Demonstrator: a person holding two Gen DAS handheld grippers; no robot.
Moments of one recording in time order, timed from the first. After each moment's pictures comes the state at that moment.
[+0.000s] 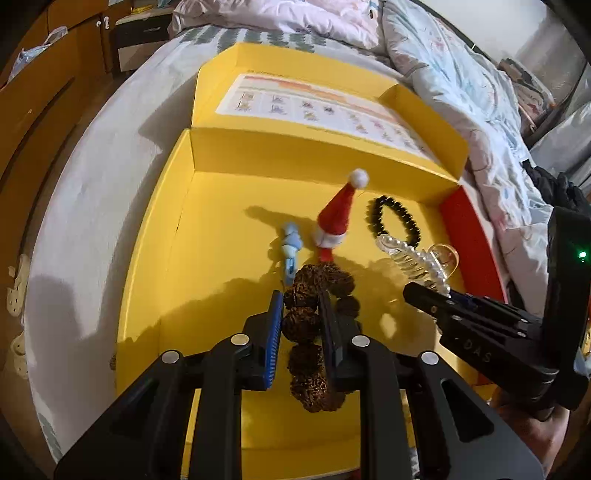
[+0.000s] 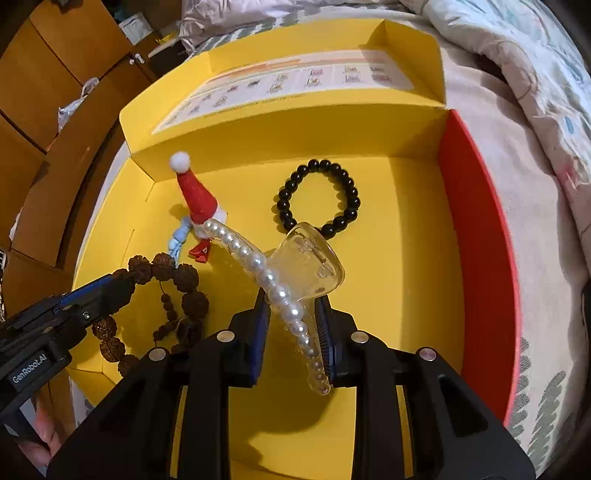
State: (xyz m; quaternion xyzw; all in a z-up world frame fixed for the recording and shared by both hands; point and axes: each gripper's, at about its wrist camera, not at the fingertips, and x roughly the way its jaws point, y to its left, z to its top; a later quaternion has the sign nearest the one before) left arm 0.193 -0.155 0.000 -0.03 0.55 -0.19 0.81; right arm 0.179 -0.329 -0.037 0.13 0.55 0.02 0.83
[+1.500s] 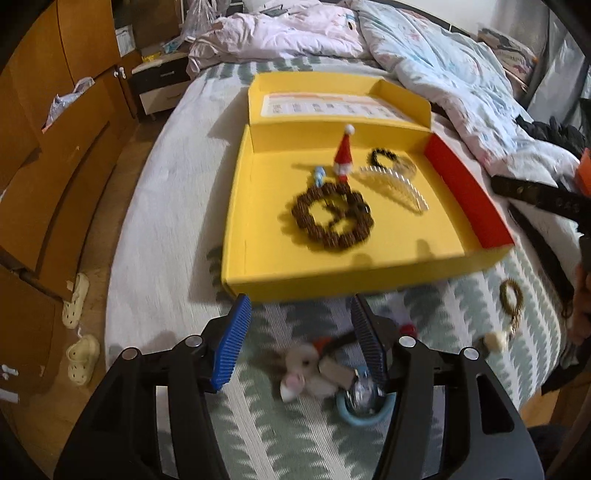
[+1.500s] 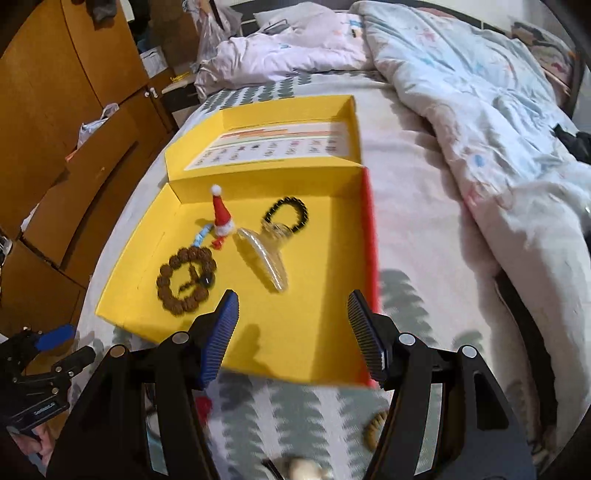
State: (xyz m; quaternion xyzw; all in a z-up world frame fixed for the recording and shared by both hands) left arm 0.059 -0.103 0.044 0.07 0.50 -0.17 0.85; right arm 0.062 -0.351 0.059 0.09 0.46 -0.01 0.88
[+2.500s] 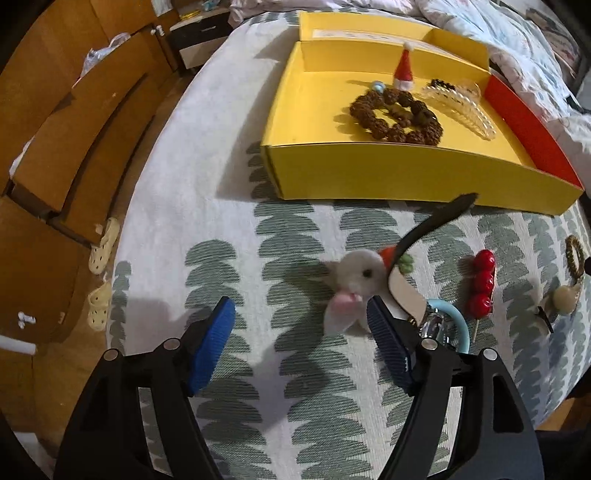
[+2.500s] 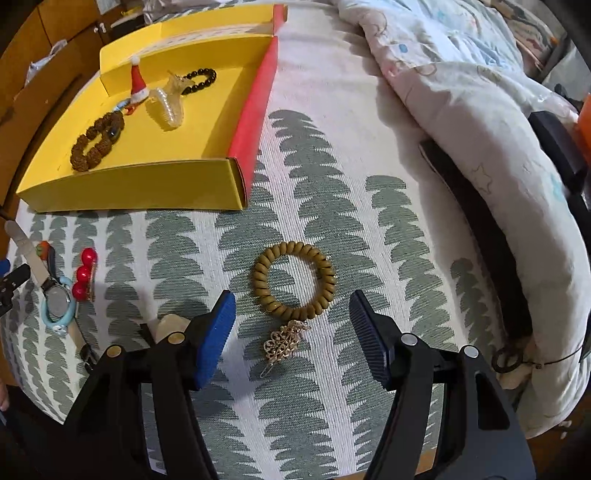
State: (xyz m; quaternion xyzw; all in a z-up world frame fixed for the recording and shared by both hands) left arm 0.034 -0.084 -0.024 0.10 0.55 -0.07 0.82; right arm -0.032 -0.387 -0.018 0.03 0.58 -0.10 0.81
